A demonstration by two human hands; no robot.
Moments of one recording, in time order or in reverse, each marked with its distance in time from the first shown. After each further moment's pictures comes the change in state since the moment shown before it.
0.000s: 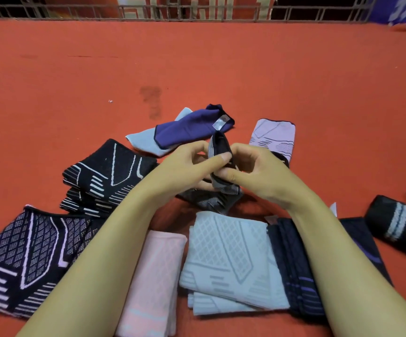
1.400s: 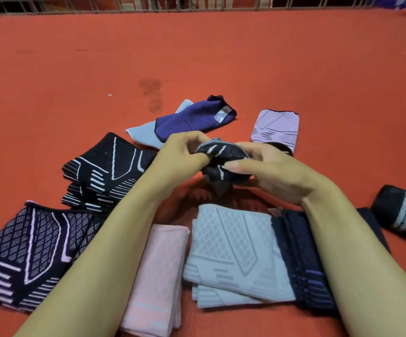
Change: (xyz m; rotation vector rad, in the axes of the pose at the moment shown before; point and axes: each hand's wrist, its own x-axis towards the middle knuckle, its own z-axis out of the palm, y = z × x) left_hand 0.012 -0.016 -0.007 0.186 0.173 0.169; right_hand -0.008 -0.004 -0.009 0.293 -0.168 0.259
